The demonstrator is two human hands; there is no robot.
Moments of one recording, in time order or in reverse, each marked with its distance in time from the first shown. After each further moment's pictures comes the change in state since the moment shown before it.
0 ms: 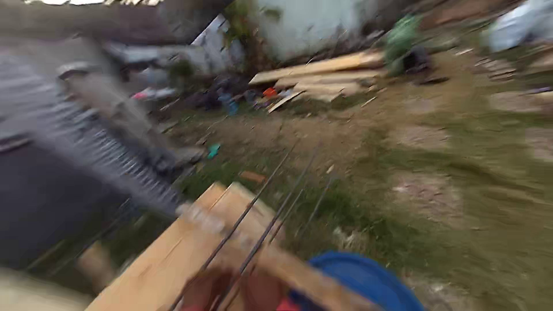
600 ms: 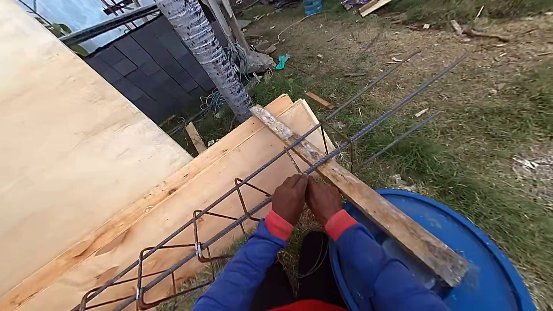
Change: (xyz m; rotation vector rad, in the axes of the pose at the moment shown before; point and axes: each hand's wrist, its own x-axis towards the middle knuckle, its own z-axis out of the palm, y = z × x) left_hand -0.037 -0.040 0.041 0.821 0.295 0.715; right_hand 0.014 -0.003 0.006 -0.282 -0.007 -0.012
